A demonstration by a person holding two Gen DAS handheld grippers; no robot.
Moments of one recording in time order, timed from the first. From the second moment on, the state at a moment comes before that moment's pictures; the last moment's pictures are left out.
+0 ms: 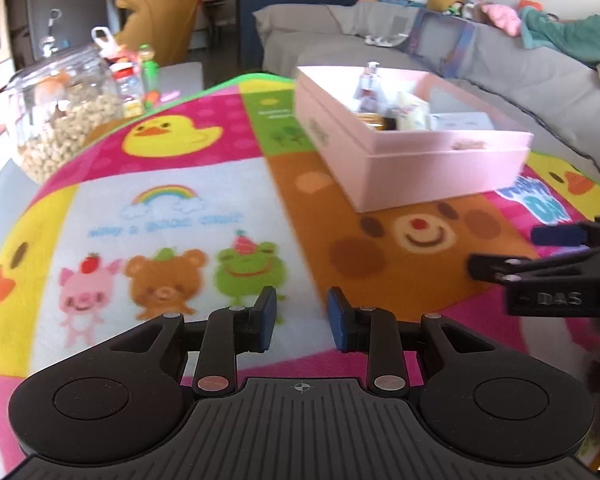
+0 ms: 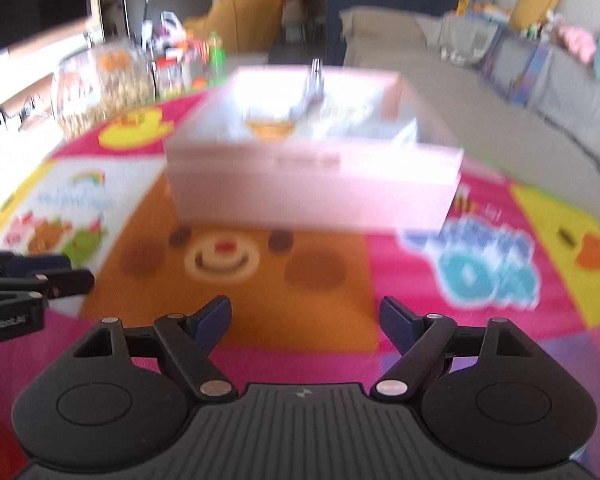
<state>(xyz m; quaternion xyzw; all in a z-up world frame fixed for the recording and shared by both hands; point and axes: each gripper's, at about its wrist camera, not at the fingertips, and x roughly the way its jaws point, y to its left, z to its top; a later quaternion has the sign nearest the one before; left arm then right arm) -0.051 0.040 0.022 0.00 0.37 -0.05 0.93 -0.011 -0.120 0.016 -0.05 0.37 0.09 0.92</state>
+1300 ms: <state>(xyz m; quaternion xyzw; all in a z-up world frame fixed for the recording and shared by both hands) -0.051 0.006 0.008 -0.02 0.31 0.00 0.95 -0.017 -0.130 0.004 -0.04 0.33 0.05 0.94</state>
